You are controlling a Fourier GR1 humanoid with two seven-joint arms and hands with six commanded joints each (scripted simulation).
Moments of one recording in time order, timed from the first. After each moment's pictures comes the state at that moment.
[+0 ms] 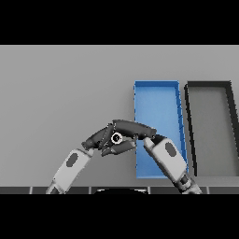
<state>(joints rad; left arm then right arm) -0.27 0.11 -0.49 -1.58 0.01 -0.36 -0.10 -0.52 -0.07 0.39 -1.77 -0.27 0.63 0.32</state>
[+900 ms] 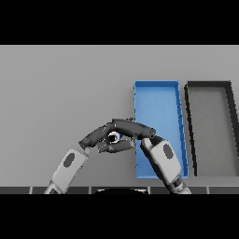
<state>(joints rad) -0.25 0.12 -0.44 -1.57 -0.04 -0.40 0.03 -0.48 0.06 0.31 -1.79 -0.20 0.70 0.36</state>
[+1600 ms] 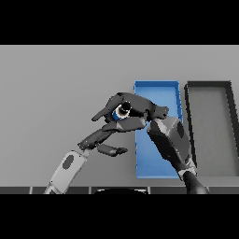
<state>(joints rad) -0.22 0.13 -0.45 -1.59 -0.05 -0.41 0.07 -0.87 -0.08 0.16 -1.78 -0.74 0.38 0.58</state>
